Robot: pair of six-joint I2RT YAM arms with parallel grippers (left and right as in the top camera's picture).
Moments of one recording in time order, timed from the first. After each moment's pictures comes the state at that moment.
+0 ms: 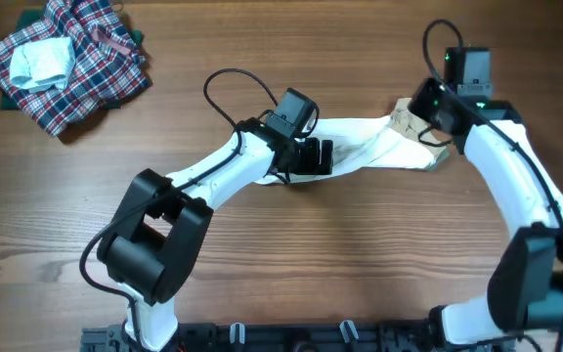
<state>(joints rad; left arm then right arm) -0.61 1.96 1.28 -0.49 0.23 -0.54 0.01 1.68 1.18 -0.48 0.08 0.52</state>
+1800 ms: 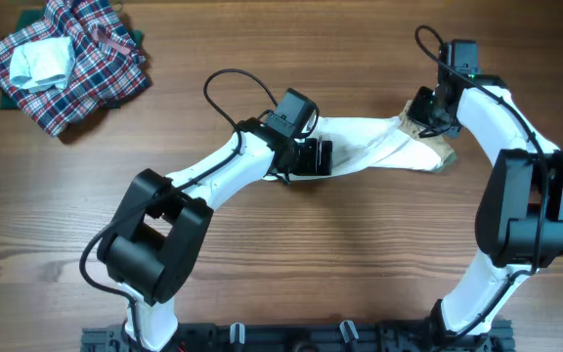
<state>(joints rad) -0.61 1.96 1.28 -0.50 0.23 -0.54 -0.05 2.00 1.38 -0.66 0.02 0.41</state>
